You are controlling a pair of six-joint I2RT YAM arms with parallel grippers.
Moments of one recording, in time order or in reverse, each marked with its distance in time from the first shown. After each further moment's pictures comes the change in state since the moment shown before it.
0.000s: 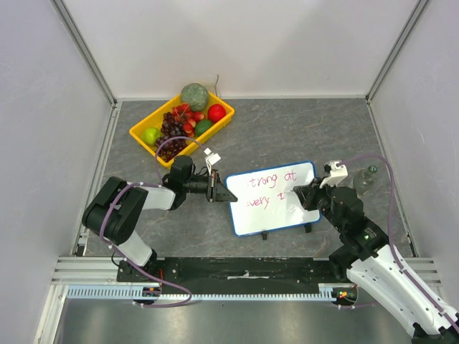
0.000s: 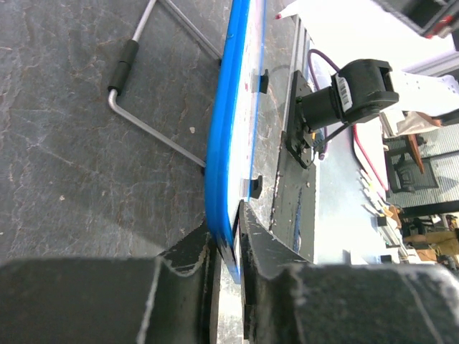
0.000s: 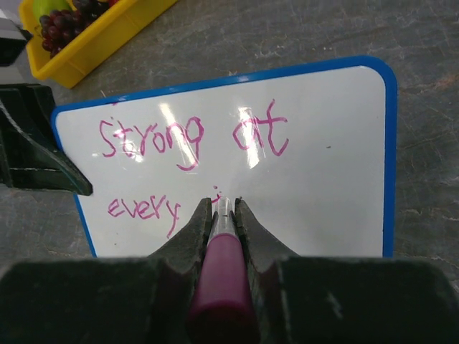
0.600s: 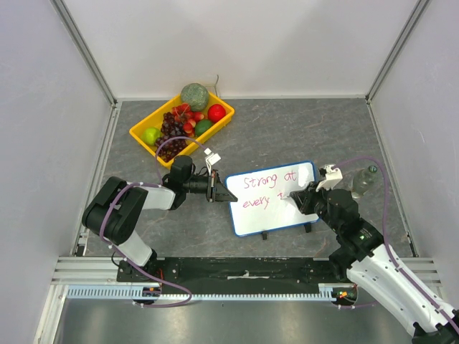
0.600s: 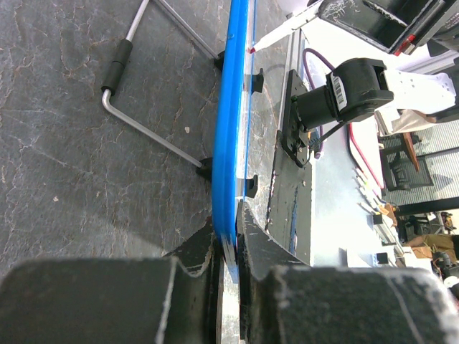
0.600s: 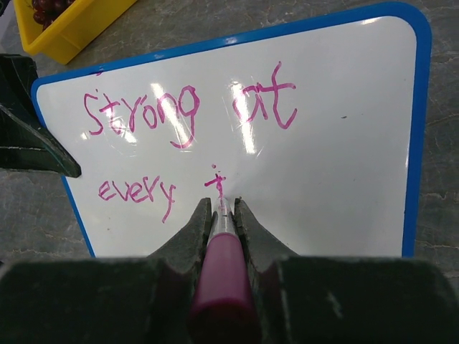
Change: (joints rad) left arm 0.000 0.000 0.000 -0.001 0.000 0.000; right arm 0.000 0.006 -0.060 0.033 -0.043 0.021
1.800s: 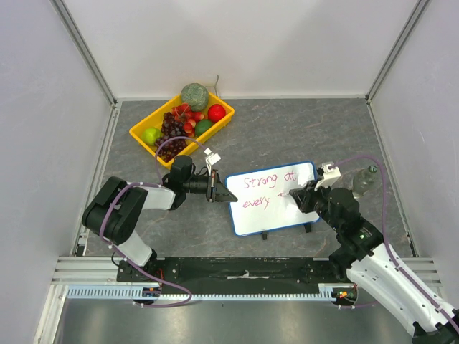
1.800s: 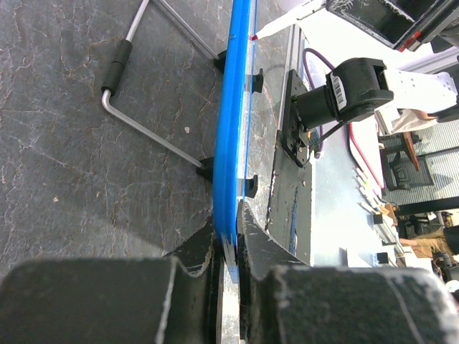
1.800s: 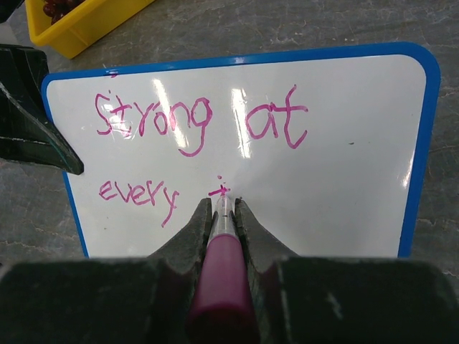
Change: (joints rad) left arm 0.000 0.000 0.000 0.002 0.001 0.000; right arm -0.002 0.012 0.013 0.040 -0.029 -0.089
